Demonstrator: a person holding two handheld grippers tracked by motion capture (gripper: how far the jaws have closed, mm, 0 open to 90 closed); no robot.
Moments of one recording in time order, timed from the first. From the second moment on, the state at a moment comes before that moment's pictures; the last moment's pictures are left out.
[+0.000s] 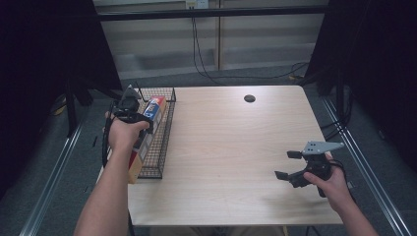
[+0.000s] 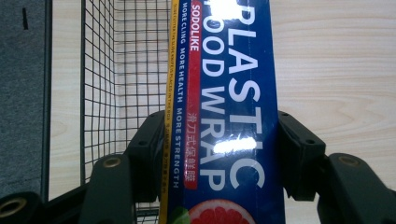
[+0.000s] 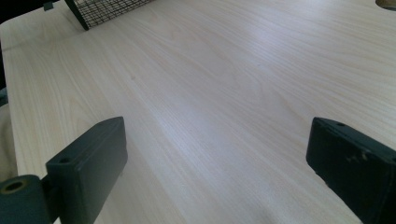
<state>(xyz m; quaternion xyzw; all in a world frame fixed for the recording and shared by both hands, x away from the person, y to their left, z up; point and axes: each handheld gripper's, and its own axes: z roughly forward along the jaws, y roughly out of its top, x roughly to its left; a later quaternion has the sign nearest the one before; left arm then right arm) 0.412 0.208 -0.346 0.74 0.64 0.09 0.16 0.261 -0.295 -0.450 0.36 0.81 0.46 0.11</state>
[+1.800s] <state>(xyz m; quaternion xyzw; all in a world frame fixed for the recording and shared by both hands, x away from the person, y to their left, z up) 0.423 0.222 -0.388 0.71 0.69 0.08 0.13 0.262 -0.294 -0.452 0.35 0.81 0.45 0.11</state>
